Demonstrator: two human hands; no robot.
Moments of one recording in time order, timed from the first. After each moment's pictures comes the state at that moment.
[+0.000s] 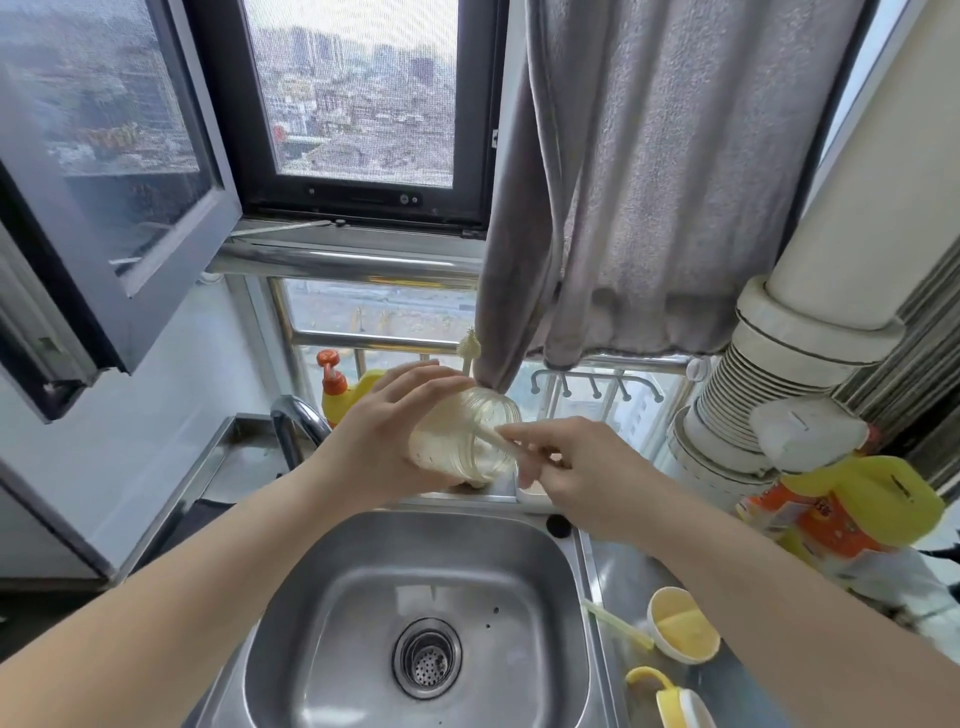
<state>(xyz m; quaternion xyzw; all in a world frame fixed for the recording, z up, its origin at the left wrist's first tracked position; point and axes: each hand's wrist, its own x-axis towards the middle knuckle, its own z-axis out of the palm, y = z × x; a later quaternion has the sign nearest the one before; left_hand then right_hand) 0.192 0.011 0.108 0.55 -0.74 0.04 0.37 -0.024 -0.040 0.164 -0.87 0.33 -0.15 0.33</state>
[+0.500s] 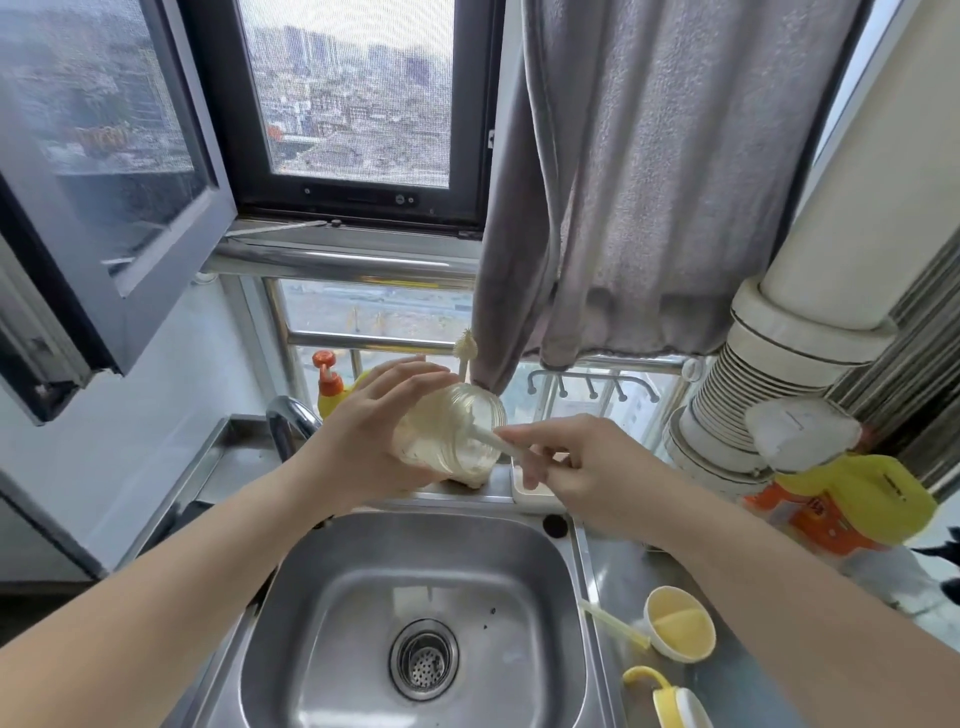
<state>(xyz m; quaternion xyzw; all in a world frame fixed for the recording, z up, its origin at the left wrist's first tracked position) 0.201 0.015 0.112 0.56 -0.74 0.03 0.37 -0.030 -0.044 0.164 -0.87 0.33 -0.13 0.34</state>
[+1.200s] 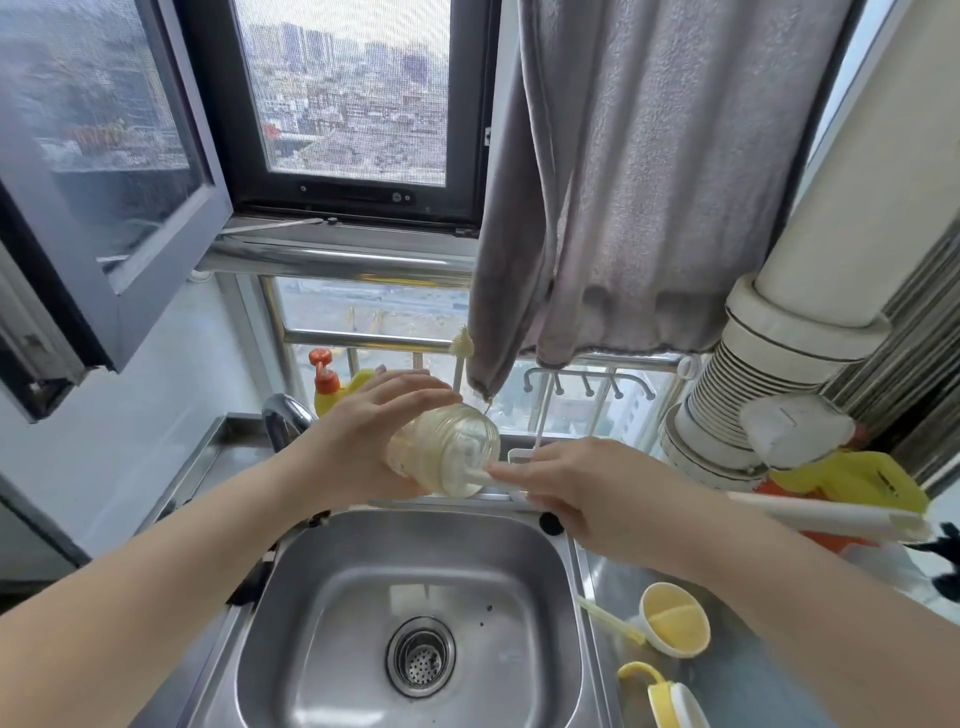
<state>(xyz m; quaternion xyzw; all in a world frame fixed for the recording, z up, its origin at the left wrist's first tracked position) 0.209 0.014 0.113 0.54 -0.79 0.03 0.30 -0.045 -0.036 0.173 -0.98 0.19 0.00 0.11</state>
